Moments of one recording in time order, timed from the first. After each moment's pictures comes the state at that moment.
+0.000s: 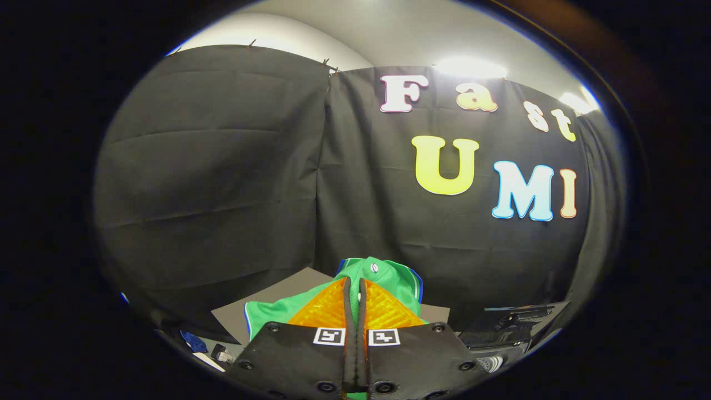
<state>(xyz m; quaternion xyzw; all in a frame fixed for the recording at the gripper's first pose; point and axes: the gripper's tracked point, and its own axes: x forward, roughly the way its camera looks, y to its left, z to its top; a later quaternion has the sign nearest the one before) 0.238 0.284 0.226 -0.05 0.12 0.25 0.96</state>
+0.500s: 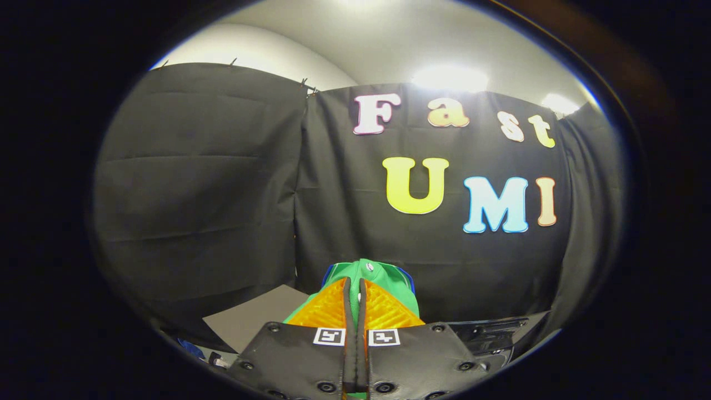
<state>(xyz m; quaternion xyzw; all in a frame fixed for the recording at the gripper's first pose) 0.248 0.195 0.274 -0.03 0.08 0.21 0.97</state>
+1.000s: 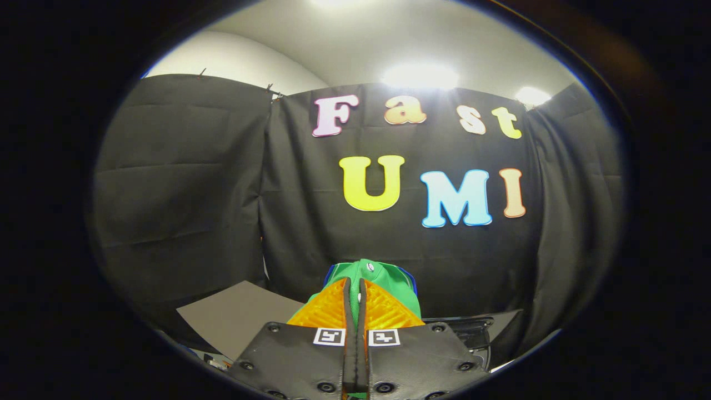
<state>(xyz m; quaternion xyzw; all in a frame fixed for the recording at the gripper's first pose) 0.268 0.068 0.262 -0.01 0.09 0.15 0.98</state>
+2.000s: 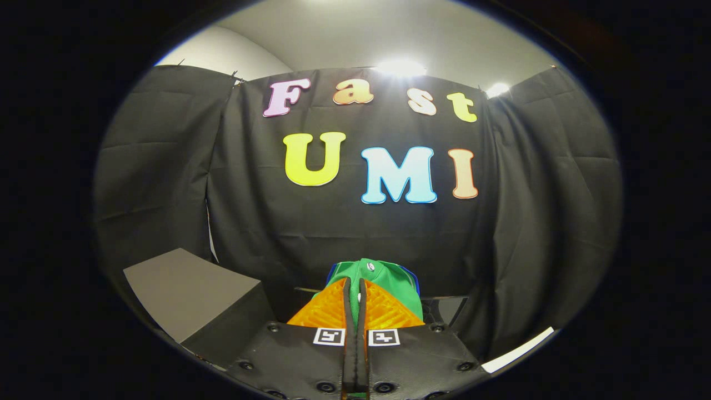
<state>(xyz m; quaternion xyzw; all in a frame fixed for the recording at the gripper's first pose) 0.295 -0.077 0.162 -0.03 0.11 0.07 0.99</state>
